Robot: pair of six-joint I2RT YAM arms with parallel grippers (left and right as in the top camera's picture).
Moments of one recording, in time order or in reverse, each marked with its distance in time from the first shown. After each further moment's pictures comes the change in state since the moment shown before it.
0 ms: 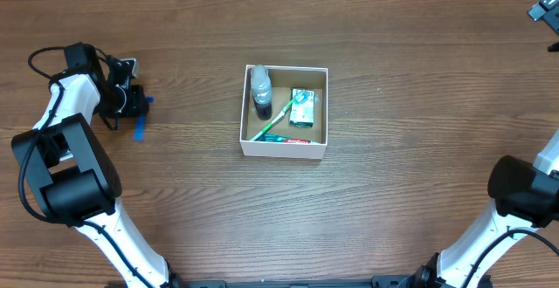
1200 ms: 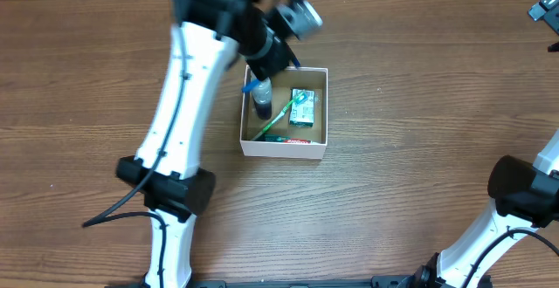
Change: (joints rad) left arm -0.793 0.035 1.104 -0.966 -0.006 0.285; right arm 0.000 0.000 0.000 0.000 0.000 0.000
